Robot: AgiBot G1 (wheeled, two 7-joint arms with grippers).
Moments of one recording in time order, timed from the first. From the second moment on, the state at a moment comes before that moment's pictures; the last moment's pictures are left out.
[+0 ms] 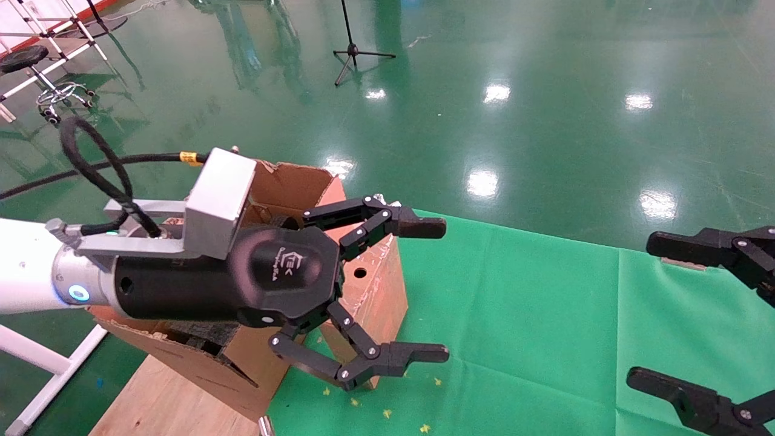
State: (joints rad) left arm -1.08 0.61 0.28 -1.28 0.74 1.49 -0.19; right arm 1.09 -0.58 -0.34 1.25 -0.68 -1.46 0.15
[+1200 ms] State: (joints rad) left arm -1.17 0.58 0.36 -1.29 1.00 1.36 -0.27; right arm 1.09 -0.58 -0.34 1.25 -0.68 -1.46 0.15
